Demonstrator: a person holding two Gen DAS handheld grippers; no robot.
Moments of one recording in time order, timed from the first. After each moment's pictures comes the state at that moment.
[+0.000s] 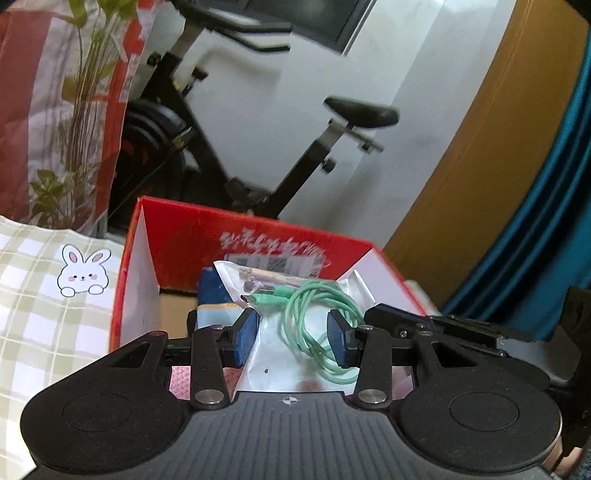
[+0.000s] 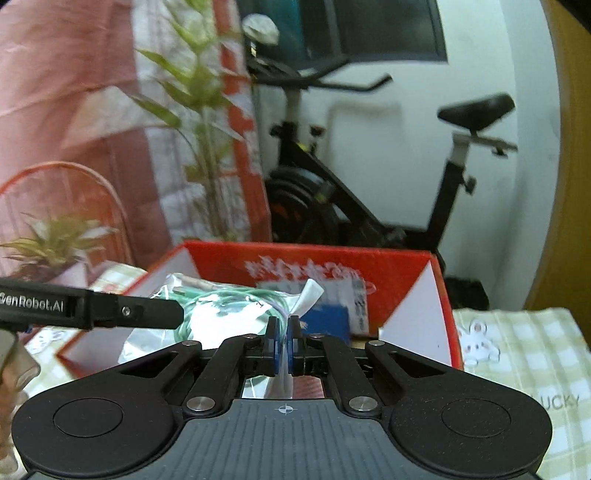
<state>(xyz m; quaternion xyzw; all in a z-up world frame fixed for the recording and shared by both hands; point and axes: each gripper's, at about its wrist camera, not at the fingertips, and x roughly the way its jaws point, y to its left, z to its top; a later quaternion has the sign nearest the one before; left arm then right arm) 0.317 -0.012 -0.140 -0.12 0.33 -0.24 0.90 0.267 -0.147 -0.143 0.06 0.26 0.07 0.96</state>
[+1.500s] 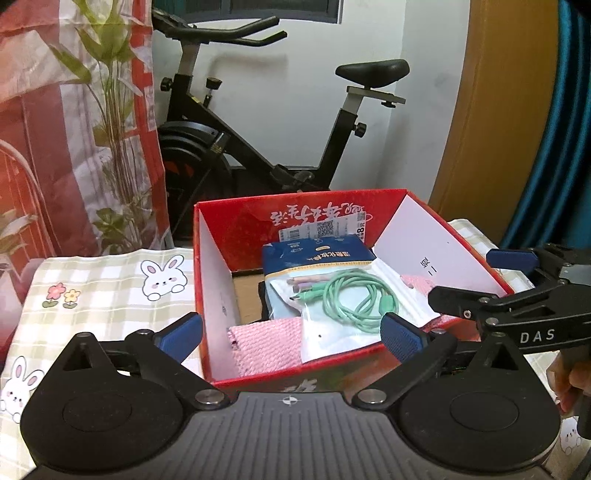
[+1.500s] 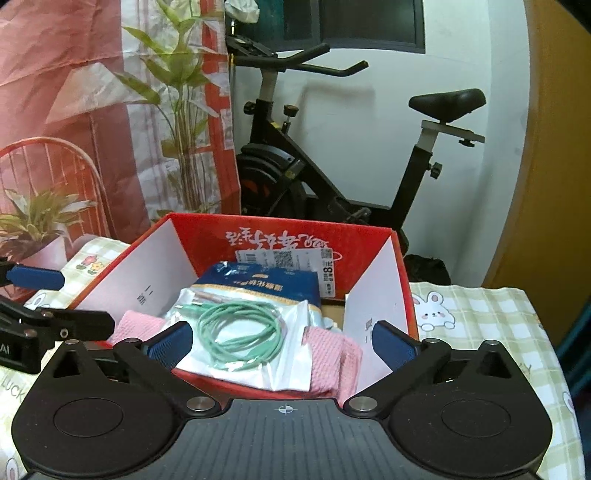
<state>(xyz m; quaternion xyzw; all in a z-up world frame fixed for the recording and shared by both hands) 0.262 -0.007 -0.100 0.04 0.34 -0.17 0.92 0.221 -0.140 -0.123 0.03 0.29 0.03 0.95</state>
